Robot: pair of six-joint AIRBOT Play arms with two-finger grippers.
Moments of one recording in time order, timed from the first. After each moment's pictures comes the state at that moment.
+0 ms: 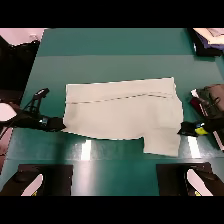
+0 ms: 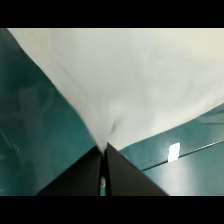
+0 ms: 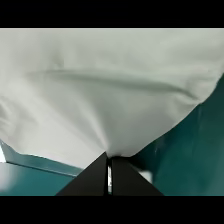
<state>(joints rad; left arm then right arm) -0.05 -0.75 0.69 1.11 -1.28 -1.51 -0.29 -0.84 0.69 -1.25 1.47 1.39</state>
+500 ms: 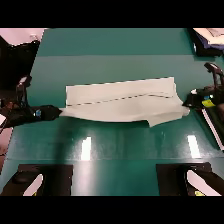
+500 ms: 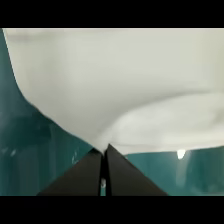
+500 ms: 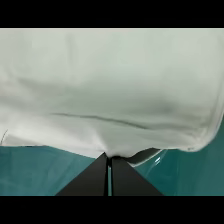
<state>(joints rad) -0.05 -0.67 0.69 1.11 -0.98 -1.53 -0.19 -1.02 1.06 -1.23 1.38 1.39</state>
